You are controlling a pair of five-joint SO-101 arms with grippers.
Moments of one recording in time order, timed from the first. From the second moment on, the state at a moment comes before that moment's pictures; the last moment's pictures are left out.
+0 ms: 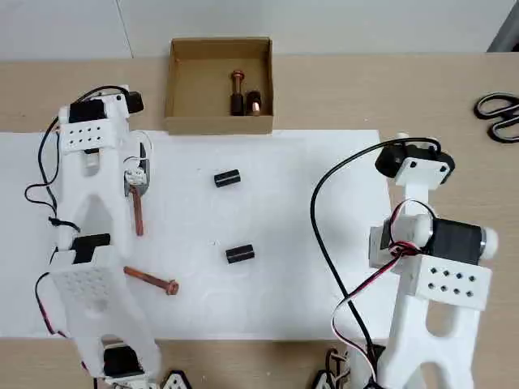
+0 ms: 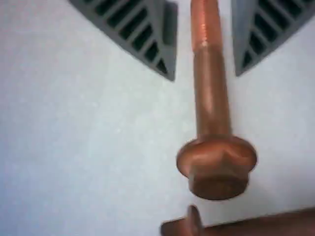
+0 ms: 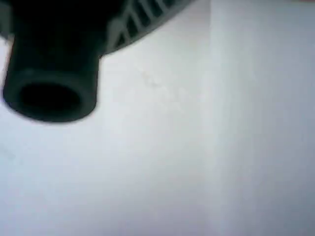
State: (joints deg) left arm -12.6 33.5 -27.7 99.3 4.6; right arm 9.2 -41.4 29.0 95.6 6.7
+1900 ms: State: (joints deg) left arm -7.6 19.0 -27.4 99.4 4.5; right arm 9.2 -41.4 27.3 96.8 6.7
